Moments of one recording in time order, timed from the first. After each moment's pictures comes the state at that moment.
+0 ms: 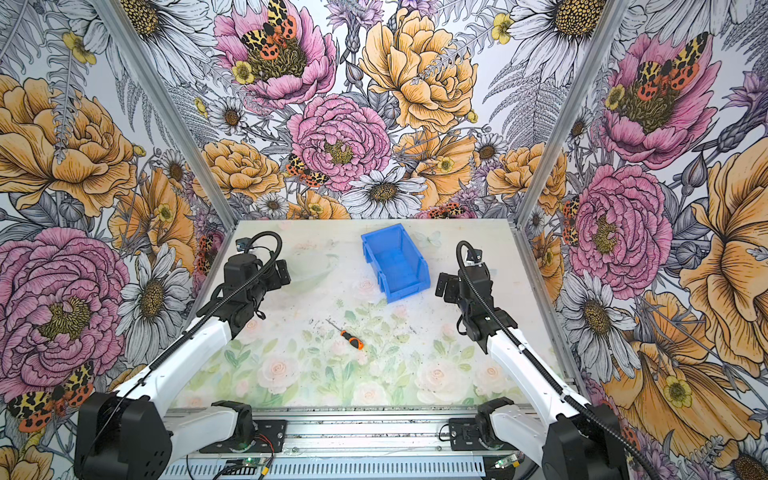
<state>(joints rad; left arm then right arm) -0.18 1.15 0.80 -0.16 -0.26 -0.32 0.28 1.09 0.72 -0.19 0.21 0.30</state>
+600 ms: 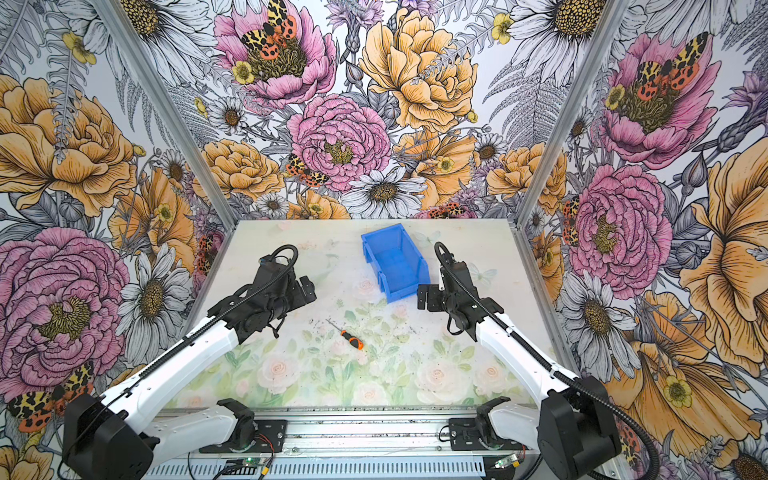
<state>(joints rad) -0.50 1.16 0.91 -0.59 -0.27 -0.80 0.37 1.20 0.80 -0.39 -0.01 0.30</state>
